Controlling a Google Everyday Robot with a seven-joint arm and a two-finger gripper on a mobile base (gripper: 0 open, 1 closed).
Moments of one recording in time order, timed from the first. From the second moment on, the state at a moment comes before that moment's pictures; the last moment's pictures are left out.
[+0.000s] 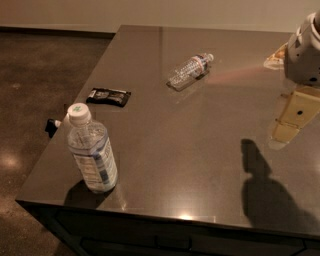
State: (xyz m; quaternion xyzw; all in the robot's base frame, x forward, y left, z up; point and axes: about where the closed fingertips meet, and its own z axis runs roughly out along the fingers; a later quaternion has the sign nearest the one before) arm 0.438 -0.217 0.976 -0.60 0.78 -0.03 0.16
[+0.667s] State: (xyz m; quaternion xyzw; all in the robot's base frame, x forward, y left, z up) arm 0.446 -0.200 0.973 -0.61 0.77 -0.01 0.17
